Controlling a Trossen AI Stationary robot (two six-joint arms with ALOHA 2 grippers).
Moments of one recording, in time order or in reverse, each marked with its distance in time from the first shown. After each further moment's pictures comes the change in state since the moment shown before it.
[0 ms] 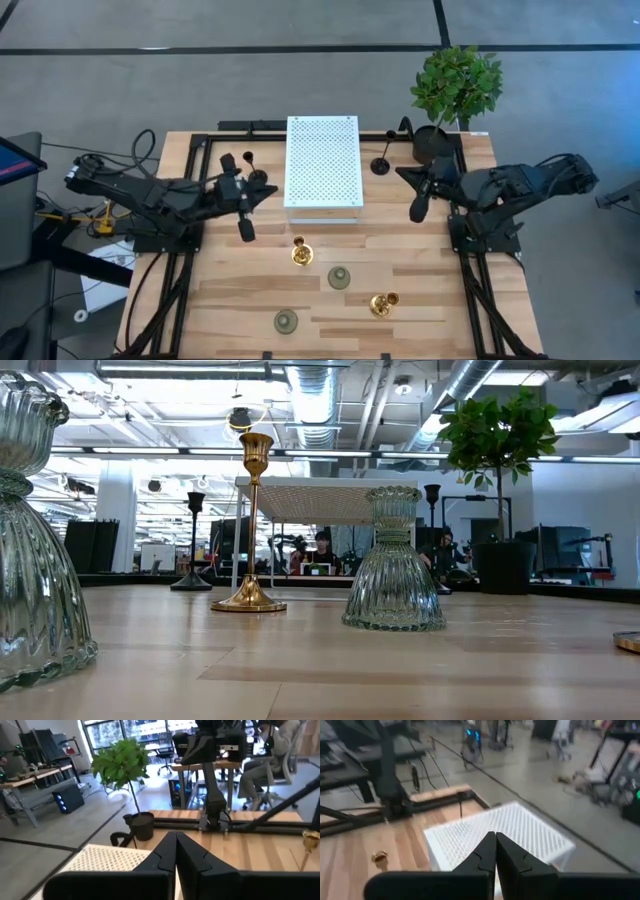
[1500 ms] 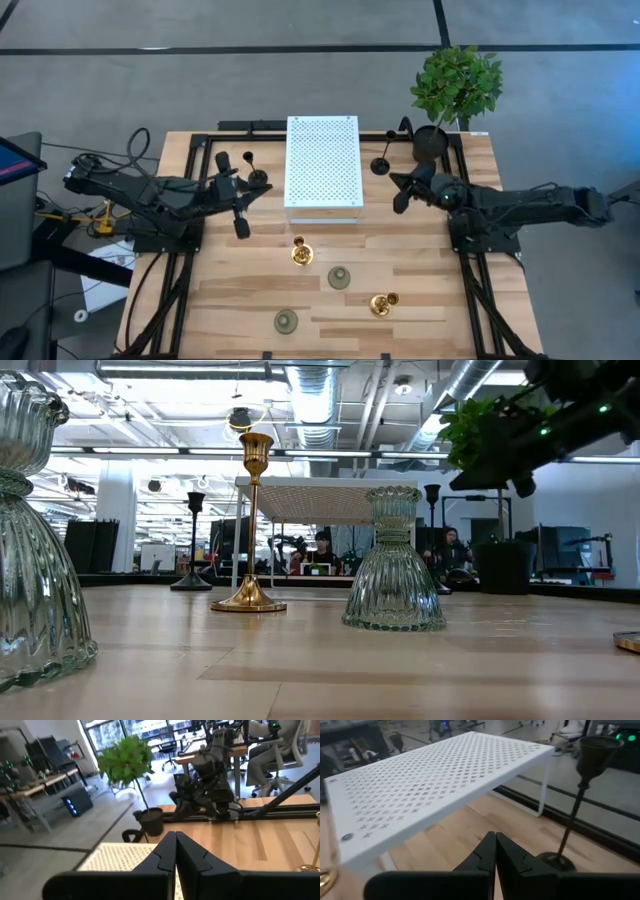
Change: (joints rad) left arm 0.000 -0.046 -0.003 -0.063 -0.027 0.083; right arm -0.512 -0.153 -0.792 0.694 -0.359 0.022
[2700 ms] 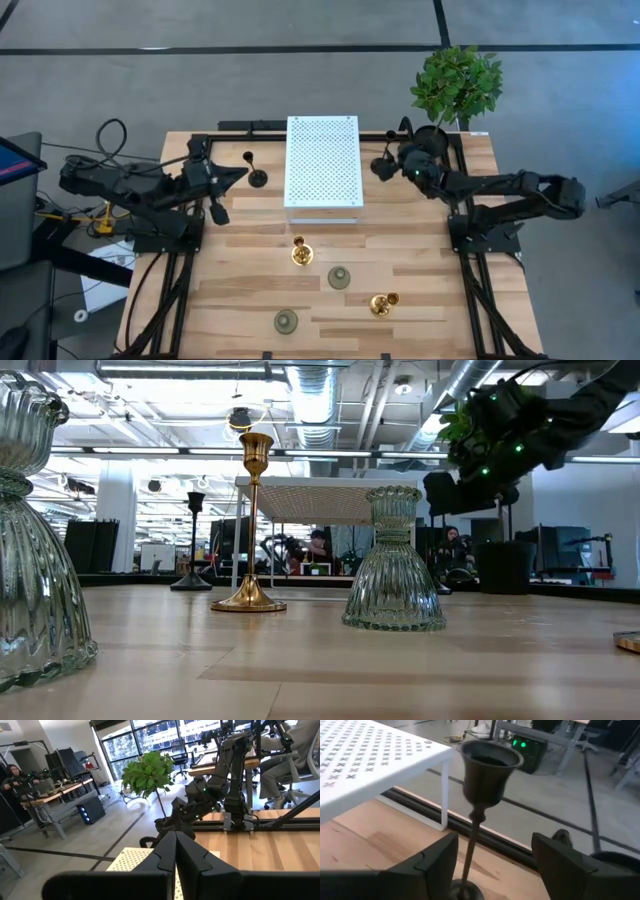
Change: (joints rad) left arm 0.000 -0.164 0.000 -0.071 -0.044 0.053; right arm -0.269 0.431 0.118 0.241 0.179 -0.149
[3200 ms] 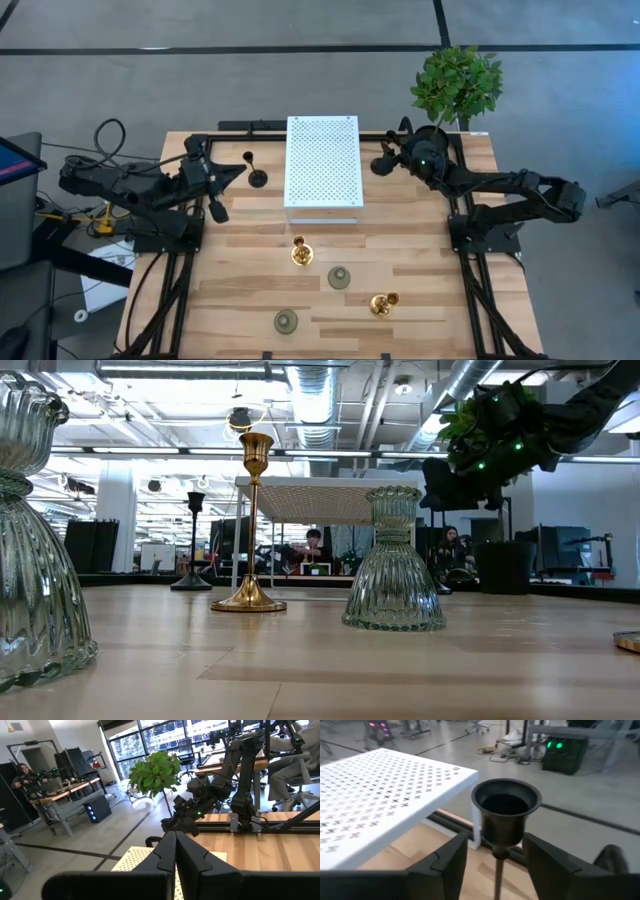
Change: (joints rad) left arm 0.000 -0.001 0.000 0.002 -0.038 0.000; right arm -0.112 0.000 0.002 0.101 -0.276 0.050
